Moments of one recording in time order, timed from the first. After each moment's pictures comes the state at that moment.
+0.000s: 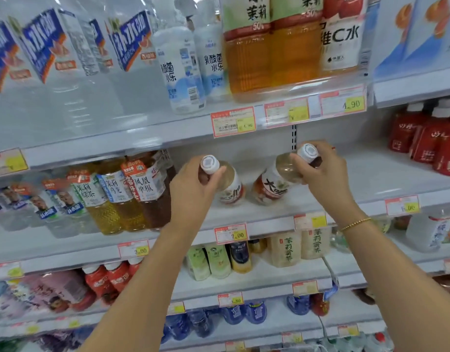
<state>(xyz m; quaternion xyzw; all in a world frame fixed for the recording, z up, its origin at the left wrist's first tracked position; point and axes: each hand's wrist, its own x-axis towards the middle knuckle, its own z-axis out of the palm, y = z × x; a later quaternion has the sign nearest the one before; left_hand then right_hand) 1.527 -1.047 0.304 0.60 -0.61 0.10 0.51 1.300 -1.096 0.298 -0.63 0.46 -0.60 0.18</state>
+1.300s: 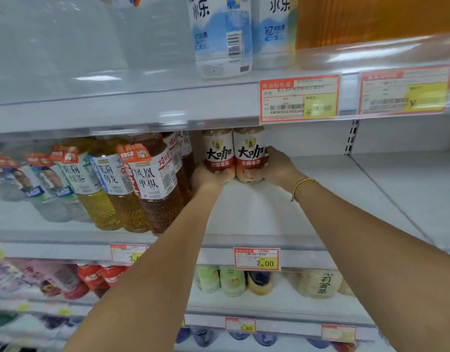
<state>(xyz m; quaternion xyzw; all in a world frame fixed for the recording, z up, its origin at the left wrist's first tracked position) 1.594 -1.194 0.242 0.75 -0.37 -0.20 0.52 1.454 -1.258 0.258 -0.76 0.48 -0.29 0.33</state>
